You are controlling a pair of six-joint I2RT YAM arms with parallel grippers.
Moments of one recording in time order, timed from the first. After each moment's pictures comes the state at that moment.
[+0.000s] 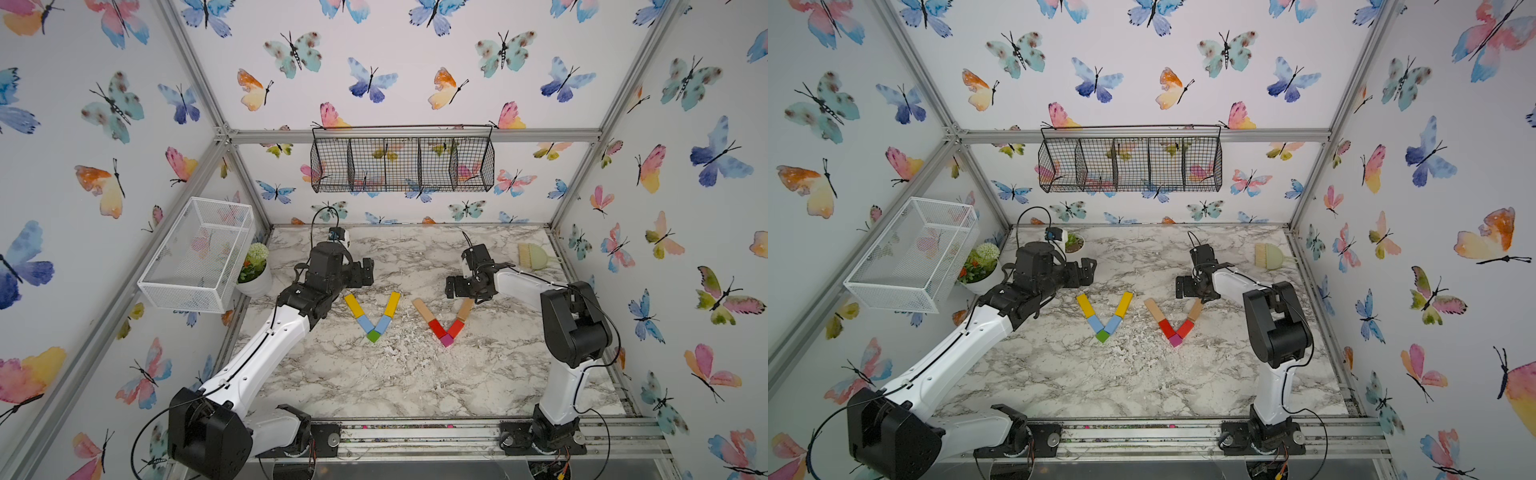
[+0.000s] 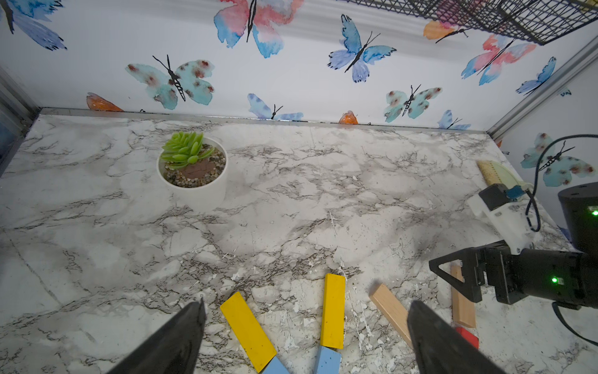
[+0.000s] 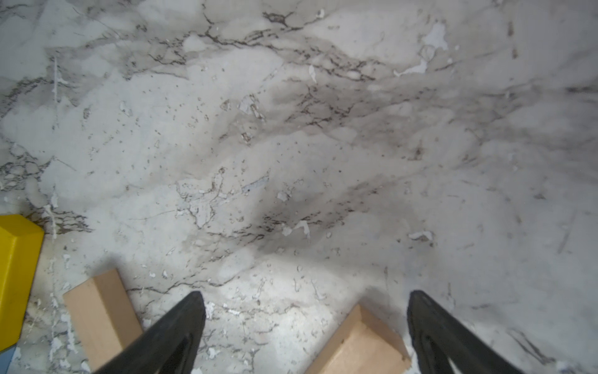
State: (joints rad) left arm -0.42 1.24 1.07 -0.35 -0.08 -0.31; right arm 0.37 1.92 1.25 -0.44 -0.06 0.27
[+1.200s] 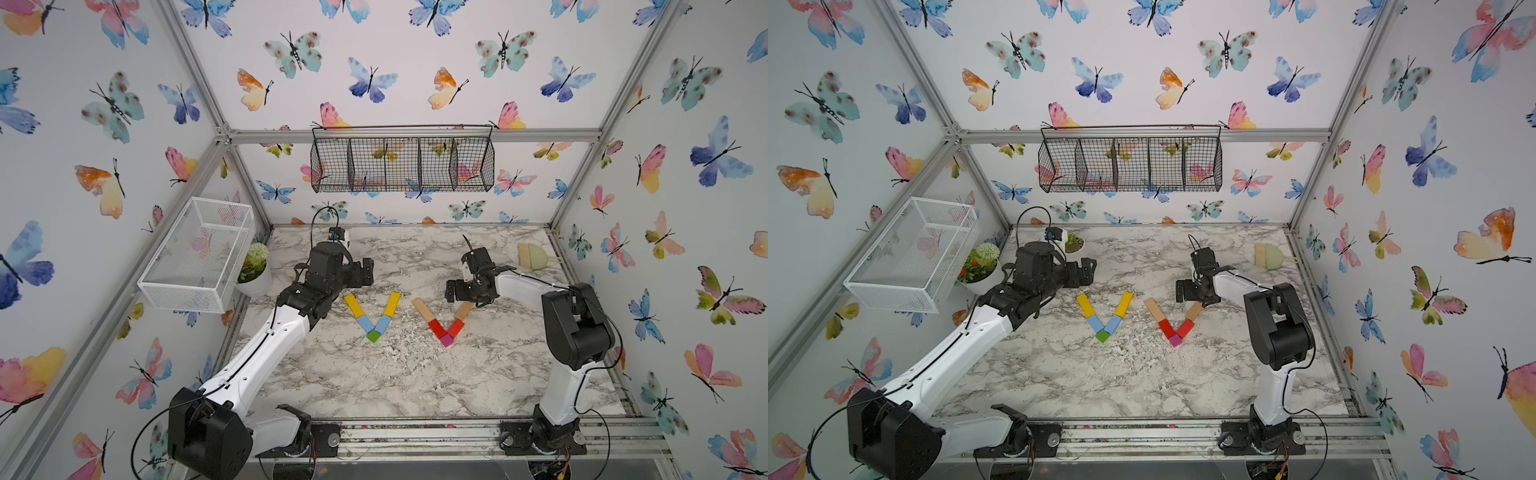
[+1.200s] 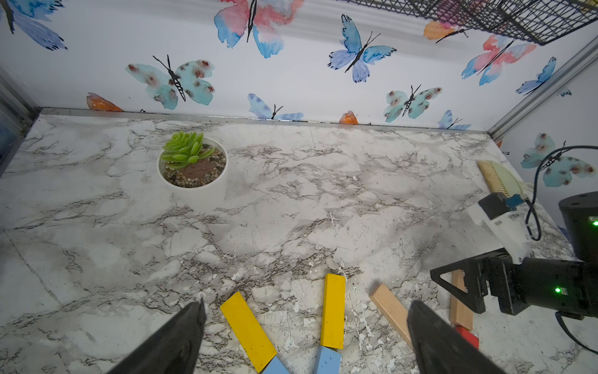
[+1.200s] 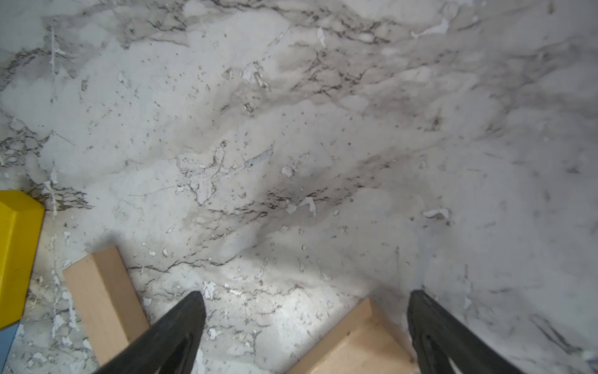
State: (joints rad) left arm -0.42 1.24 1.07 -0.35 -0.08 -0.31; right arm 0.38 1.88 1.21 -0.43 -0.07 0.27
